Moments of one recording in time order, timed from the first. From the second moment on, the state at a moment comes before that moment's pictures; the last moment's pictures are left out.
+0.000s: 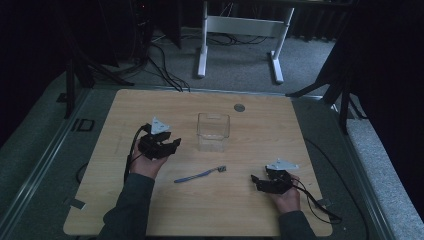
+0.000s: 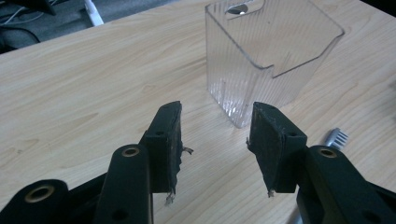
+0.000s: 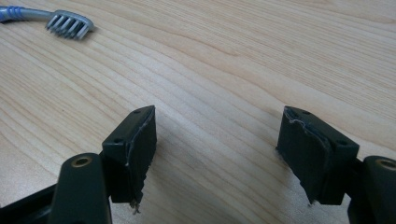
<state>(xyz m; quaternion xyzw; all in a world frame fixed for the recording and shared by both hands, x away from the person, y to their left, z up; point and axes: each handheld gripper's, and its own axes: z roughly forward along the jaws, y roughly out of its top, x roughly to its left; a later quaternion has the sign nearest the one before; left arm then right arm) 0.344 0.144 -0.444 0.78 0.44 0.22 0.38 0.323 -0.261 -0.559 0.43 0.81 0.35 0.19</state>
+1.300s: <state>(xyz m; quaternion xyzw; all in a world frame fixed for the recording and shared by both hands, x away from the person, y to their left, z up) 0.334 0.114 -0.438 0.84 0.38 0.17 0.36 0.325 -0.261 -0.559 0.43 0.81 0.35 0.19</state>
